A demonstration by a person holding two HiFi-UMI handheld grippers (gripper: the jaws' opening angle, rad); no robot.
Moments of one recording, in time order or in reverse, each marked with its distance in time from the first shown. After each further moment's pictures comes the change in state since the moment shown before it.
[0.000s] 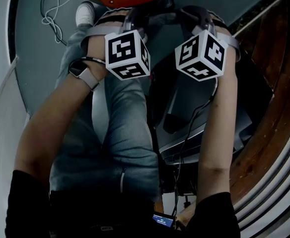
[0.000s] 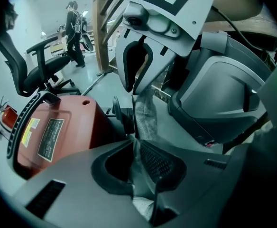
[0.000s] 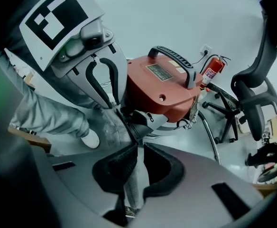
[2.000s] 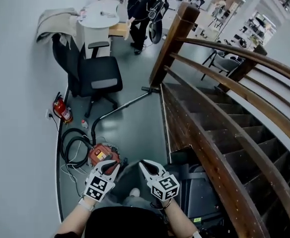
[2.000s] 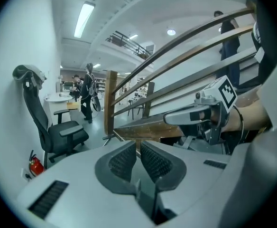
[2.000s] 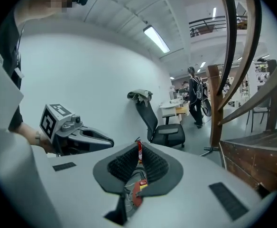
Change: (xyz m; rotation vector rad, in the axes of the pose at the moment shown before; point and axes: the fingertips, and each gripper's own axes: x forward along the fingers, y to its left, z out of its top) left arm -0.584 -0.009 0.303 -0.013 -0.580 -0.053; right arm -0.650 -0.007 0.097 1.173 -0.977 -0.555
